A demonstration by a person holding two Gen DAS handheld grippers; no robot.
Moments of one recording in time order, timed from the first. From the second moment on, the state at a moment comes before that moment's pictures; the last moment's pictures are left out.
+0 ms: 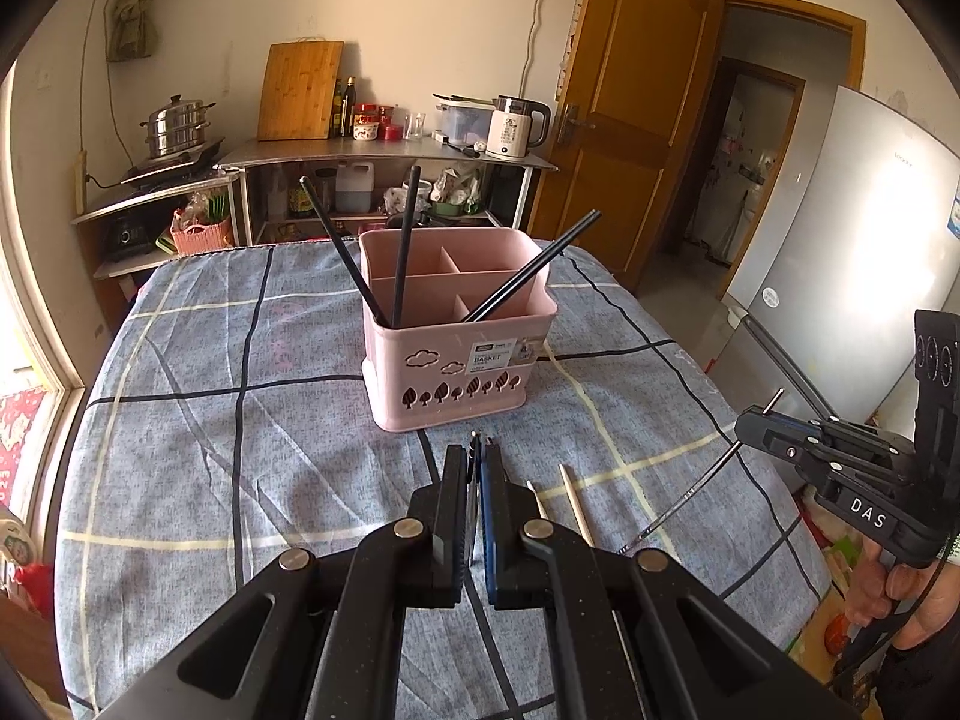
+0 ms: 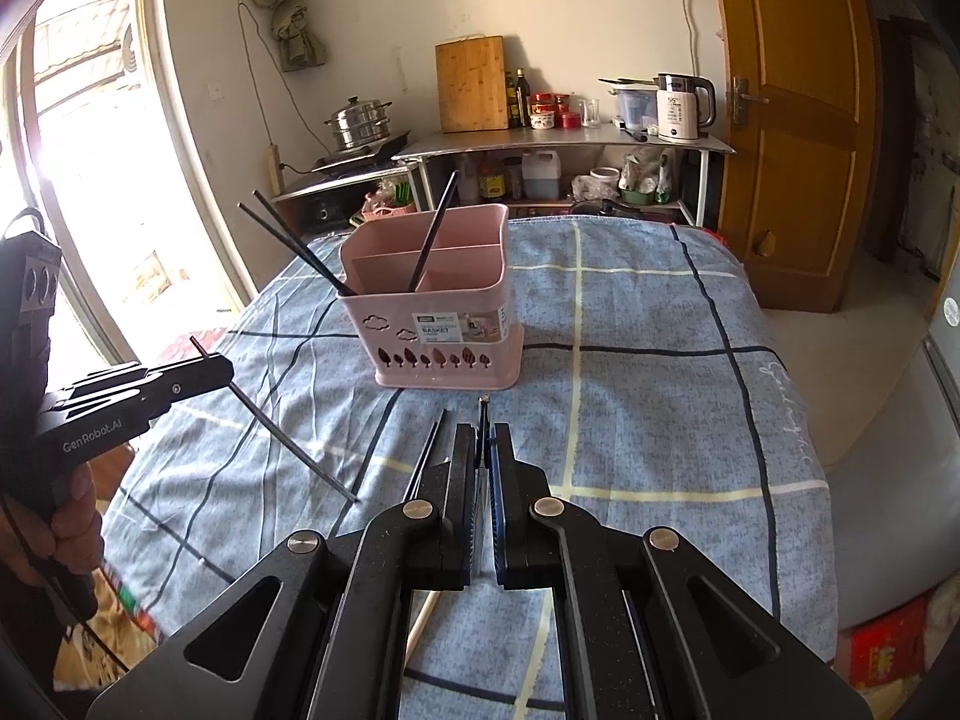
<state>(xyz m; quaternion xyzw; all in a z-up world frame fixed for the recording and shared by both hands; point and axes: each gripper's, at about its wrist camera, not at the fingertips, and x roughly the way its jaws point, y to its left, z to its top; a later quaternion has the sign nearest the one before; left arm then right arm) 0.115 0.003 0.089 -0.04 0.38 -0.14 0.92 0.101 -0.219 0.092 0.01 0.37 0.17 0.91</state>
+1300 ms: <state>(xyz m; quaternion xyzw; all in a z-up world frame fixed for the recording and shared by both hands) 0.228 0.024 0.181 -0.05 0.28 -0.12 0.95 0.197 -0.147 0.175 0.05 0.23 0.22 0.95</state>
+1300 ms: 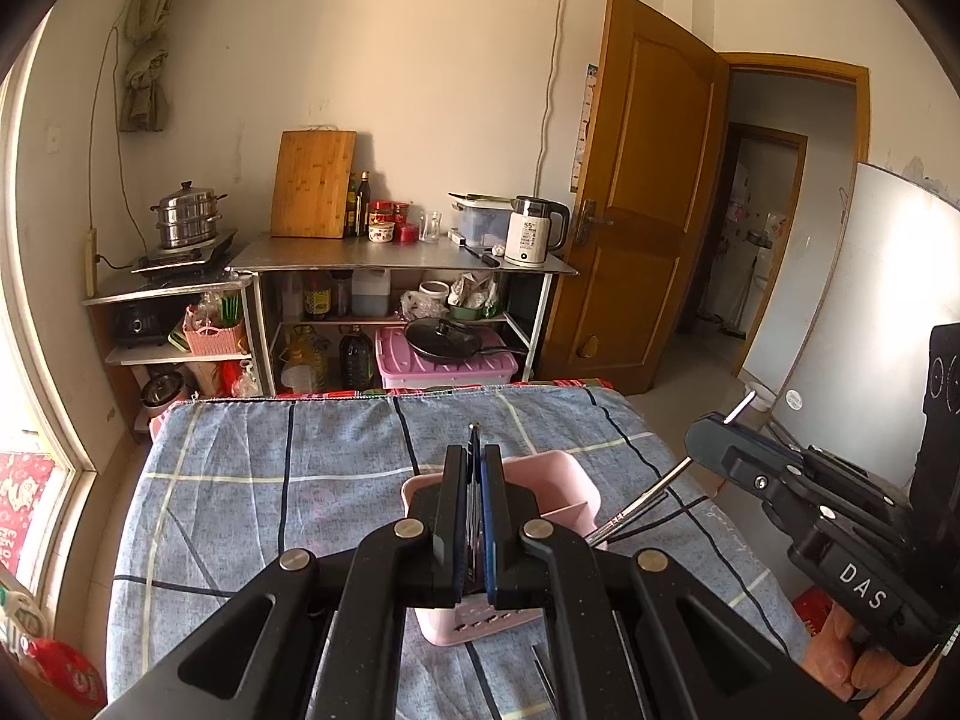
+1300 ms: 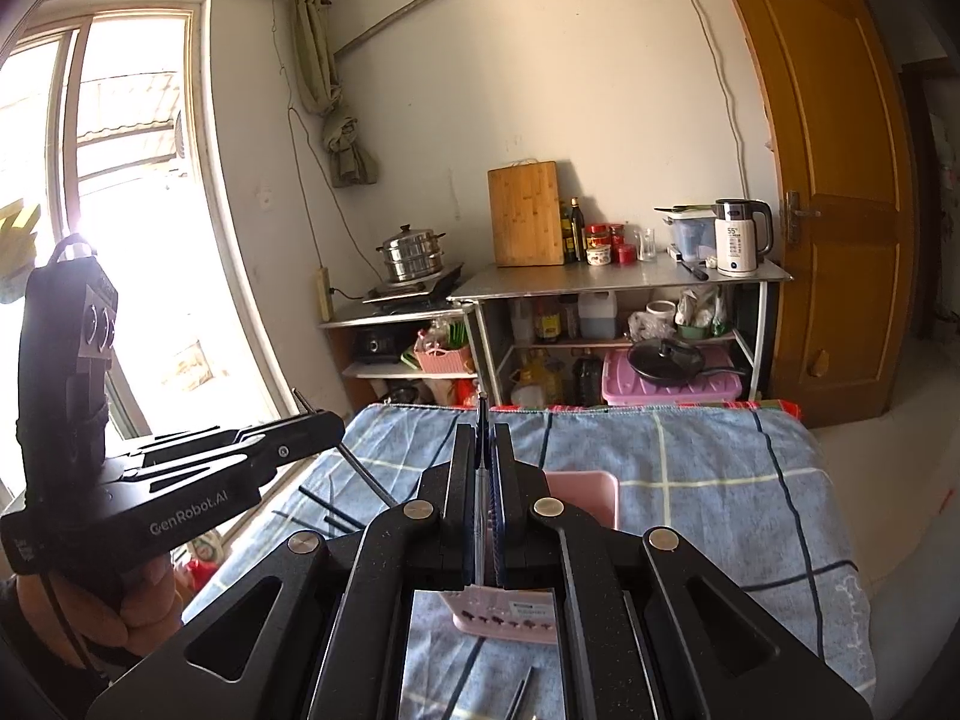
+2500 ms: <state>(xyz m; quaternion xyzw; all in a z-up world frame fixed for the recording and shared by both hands) 0.248 0.038 0.135 -0.03 0.31 -0.11 0.94 0.223 -0.147 0.116 0.02 0.31 0.21 0.93</state>
